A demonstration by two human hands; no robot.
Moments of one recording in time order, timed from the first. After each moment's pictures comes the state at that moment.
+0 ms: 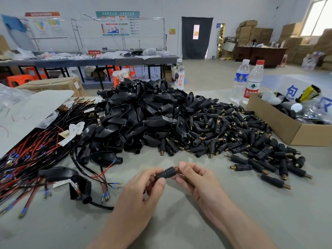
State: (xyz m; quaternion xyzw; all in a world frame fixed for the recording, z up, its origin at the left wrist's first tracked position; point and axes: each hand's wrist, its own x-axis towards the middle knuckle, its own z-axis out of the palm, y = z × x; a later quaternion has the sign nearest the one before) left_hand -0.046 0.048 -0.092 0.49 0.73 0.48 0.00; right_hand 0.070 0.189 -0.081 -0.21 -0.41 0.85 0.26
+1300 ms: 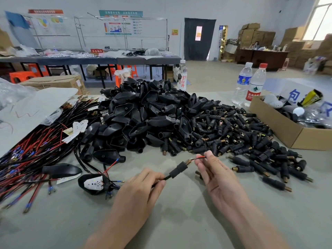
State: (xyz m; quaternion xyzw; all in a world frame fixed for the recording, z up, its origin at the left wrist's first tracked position) left_hand -0.053 0.046 -0.091 0.54 0.75 0.36 -0.12; right_hand 0.083 0.212 -0.074 -0.23 -0.31 0.85 0.36
